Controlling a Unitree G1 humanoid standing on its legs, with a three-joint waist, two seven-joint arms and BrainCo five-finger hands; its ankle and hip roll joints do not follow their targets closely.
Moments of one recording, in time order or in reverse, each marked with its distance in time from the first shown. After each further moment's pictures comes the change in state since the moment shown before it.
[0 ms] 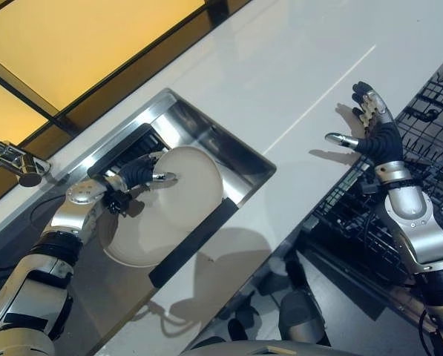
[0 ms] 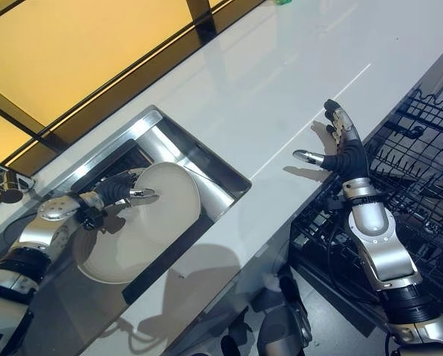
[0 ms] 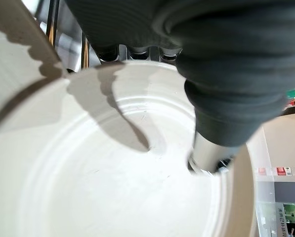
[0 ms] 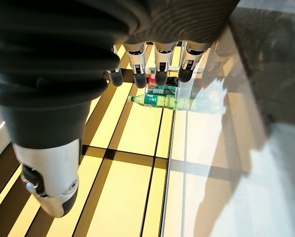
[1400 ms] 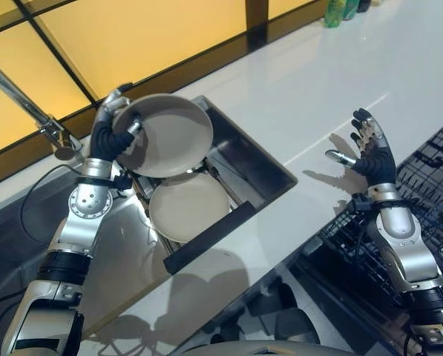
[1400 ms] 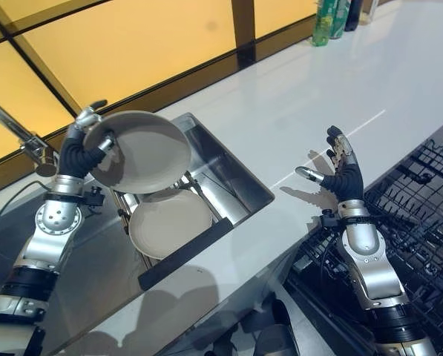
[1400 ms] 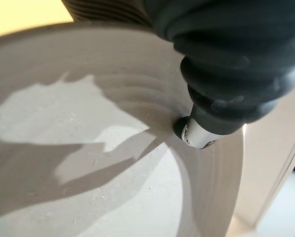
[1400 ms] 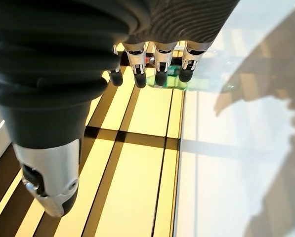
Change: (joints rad) left arm 0.167 -0.101 0.300 -0.363 0.492 -0.394 0.838; right arm 0.115 0.130 -0.038 0.000 -0.021 -0.010 -0.026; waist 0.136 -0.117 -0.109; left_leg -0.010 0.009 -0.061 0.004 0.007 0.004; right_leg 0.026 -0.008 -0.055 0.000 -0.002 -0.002
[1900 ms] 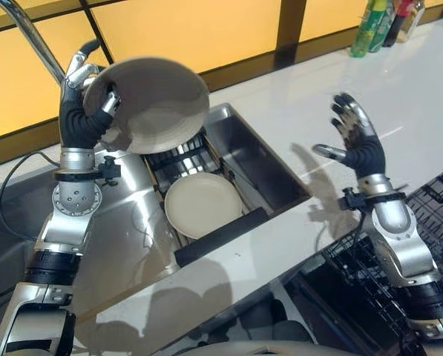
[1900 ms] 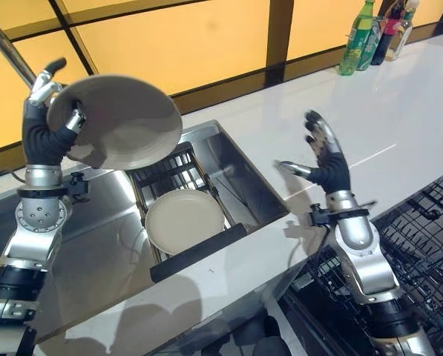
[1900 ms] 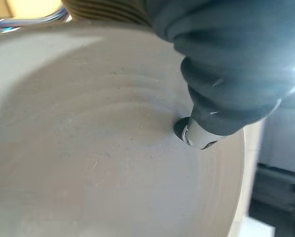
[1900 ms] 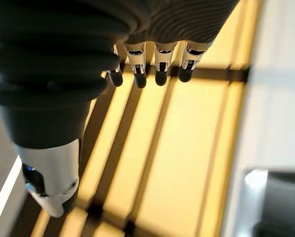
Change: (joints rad) left arm 0.006 -0.043 0.040 -0.211 0.041 -0.090 0.137; right arm -0.138 0.003 0.121 -0.145 0.062 -0.033 0.142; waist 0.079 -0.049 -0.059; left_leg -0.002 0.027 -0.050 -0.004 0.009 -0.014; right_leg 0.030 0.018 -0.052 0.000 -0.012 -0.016
